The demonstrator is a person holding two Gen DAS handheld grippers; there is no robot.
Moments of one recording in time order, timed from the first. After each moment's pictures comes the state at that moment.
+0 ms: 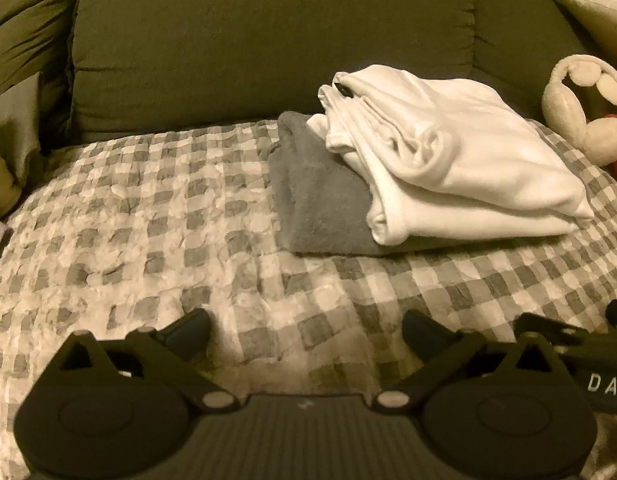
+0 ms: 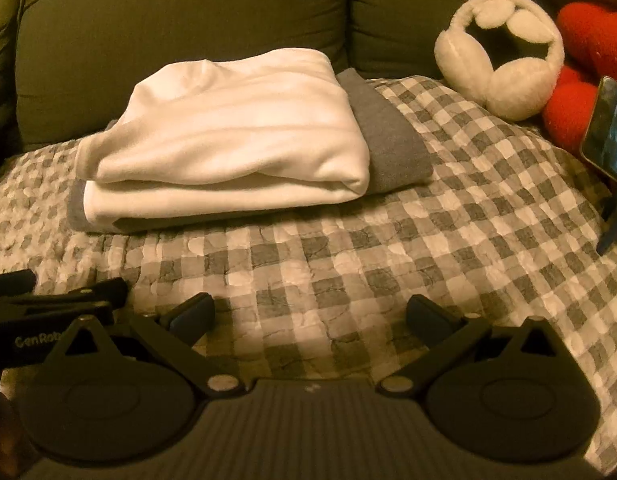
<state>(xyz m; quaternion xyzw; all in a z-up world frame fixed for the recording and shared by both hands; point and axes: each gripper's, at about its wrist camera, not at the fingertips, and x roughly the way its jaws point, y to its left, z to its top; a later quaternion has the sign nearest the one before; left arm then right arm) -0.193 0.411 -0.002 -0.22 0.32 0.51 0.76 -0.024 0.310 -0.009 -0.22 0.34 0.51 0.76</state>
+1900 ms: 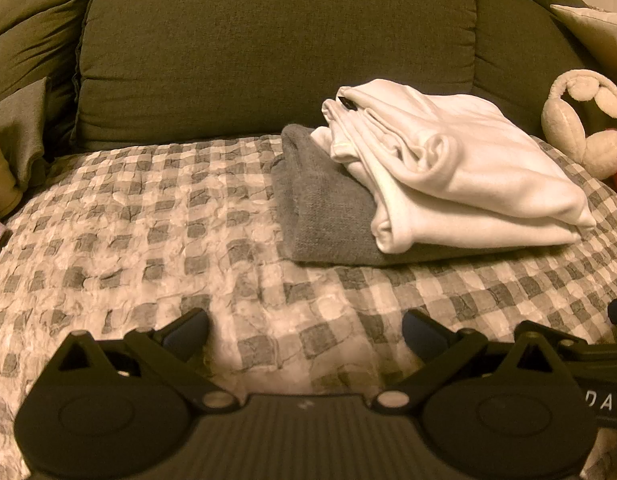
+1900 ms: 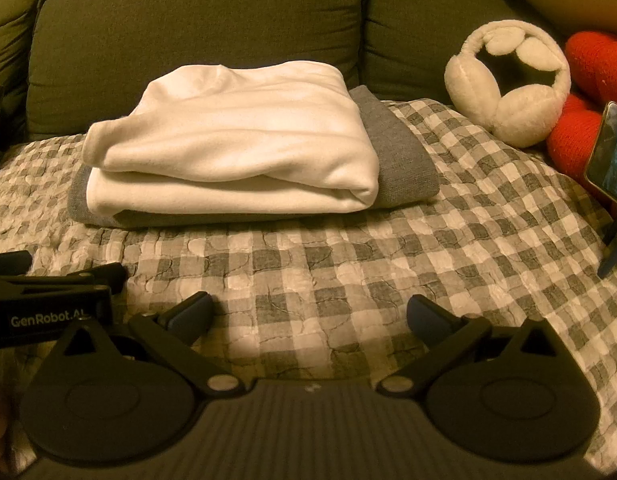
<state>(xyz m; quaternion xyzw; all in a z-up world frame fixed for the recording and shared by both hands) -0.199 0.408 -0.005 -0.21 0.30 0.52 0.77 -0.030 0.307 -0.014 -0.22 0.29 0.52 0.77</state>
